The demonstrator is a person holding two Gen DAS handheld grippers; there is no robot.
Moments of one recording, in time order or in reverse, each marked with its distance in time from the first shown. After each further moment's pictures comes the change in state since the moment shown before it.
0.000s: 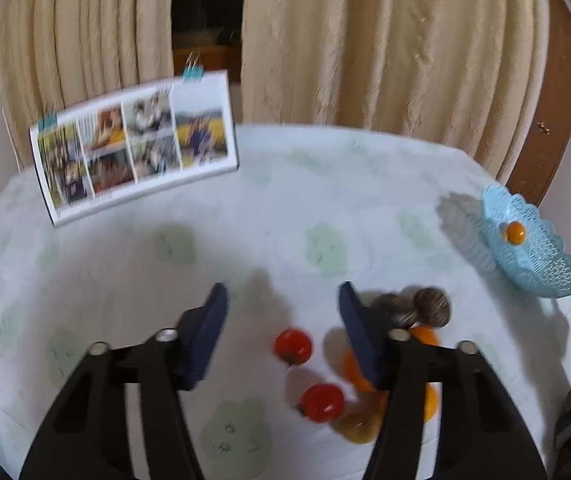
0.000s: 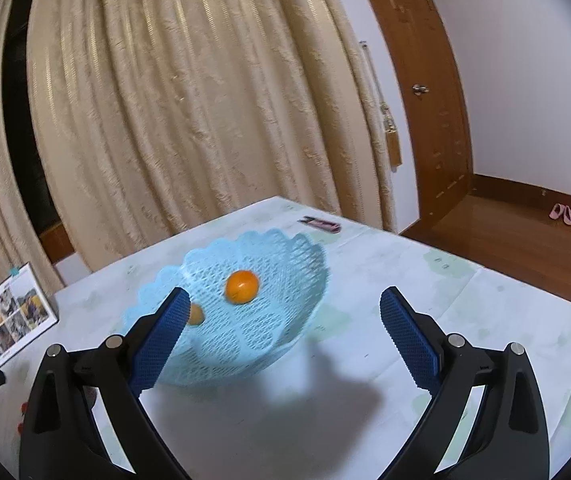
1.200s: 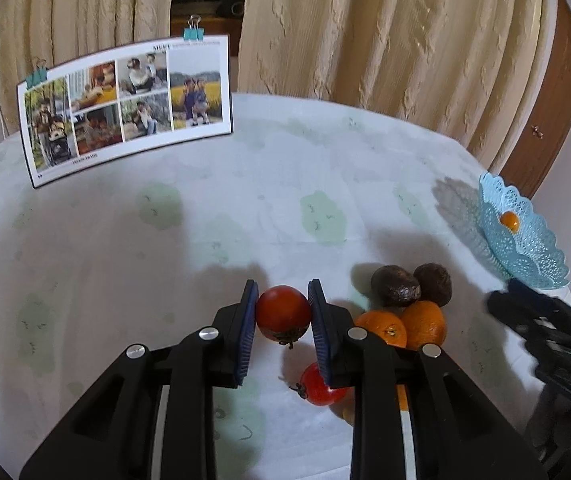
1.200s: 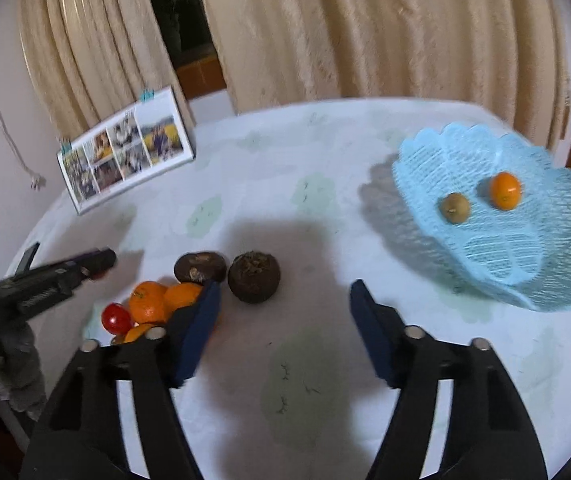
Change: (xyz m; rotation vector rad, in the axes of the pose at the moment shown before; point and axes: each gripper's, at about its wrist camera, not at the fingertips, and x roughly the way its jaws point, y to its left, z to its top) left arm 0.007 0.007 -0.013 -0.038 0.037 -0.067; right arm 0.039 0.168 -0.067 -0.348 0.484 0.429
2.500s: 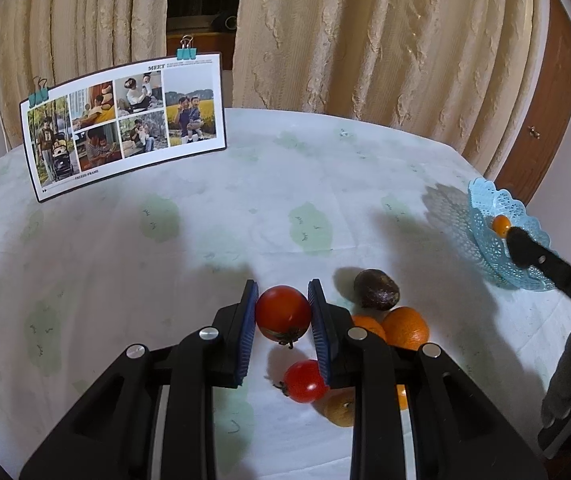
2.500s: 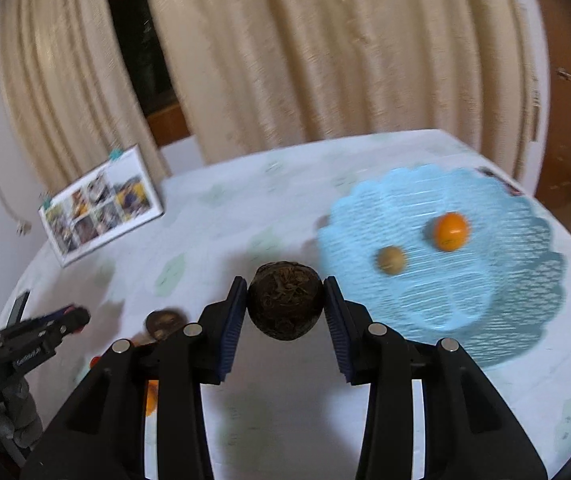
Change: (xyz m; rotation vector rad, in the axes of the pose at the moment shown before) left arm -0.011 -0.014 0.002 0.021 -0.029 0.006; right arm -0.040 -0.048 0.029 0.097 -0.155 -0.080
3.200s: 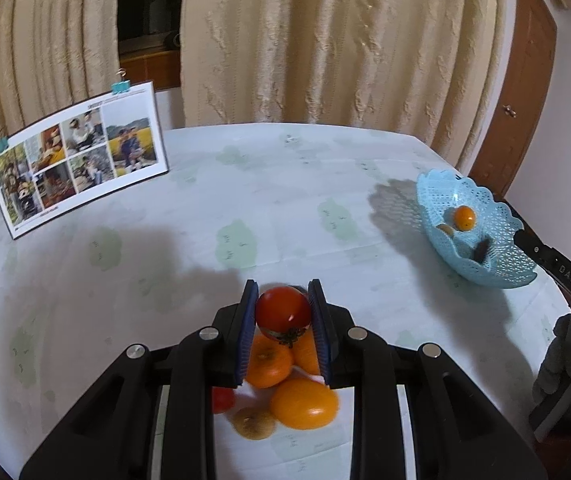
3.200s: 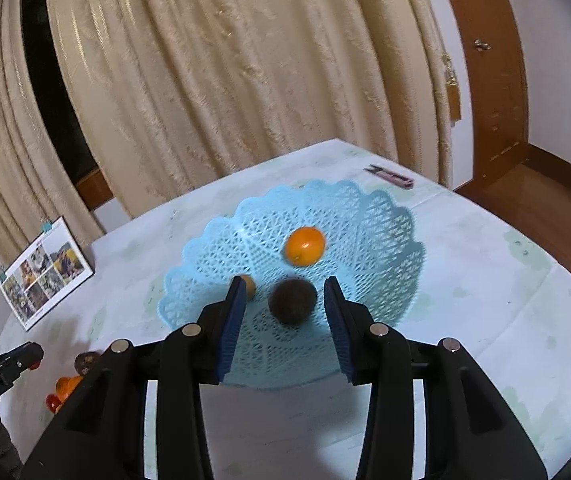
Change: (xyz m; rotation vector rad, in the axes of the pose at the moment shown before) left arm -0.004 -0.071 0.014 0.105 -0.008 -0.045; right arm -0.033 -0.100 -0.005 0.200 -0.123 -0.166
